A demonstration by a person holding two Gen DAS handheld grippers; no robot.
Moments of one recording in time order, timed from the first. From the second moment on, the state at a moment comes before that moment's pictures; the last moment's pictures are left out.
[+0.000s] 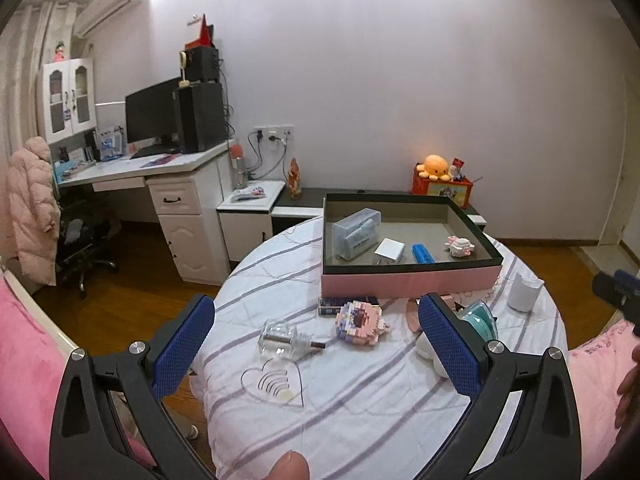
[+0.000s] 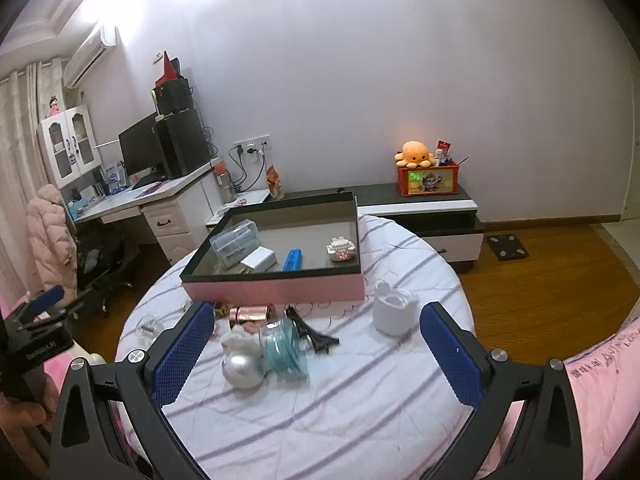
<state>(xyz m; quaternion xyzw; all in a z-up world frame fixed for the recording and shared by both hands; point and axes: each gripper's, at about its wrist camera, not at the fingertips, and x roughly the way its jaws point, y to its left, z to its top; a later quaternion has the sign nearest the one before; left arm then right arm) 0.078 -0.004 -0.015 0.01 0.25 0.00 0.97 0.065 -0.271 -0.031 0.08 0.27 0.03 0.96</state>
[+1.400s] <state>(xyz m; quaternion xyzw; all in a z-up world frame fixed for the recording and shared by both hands) 0.063 0.004 -0.067 -0.01 0.29 0.01 0.96 0.047 -0.221 -0.077 0.04 0.31 0.04 0.95</state>
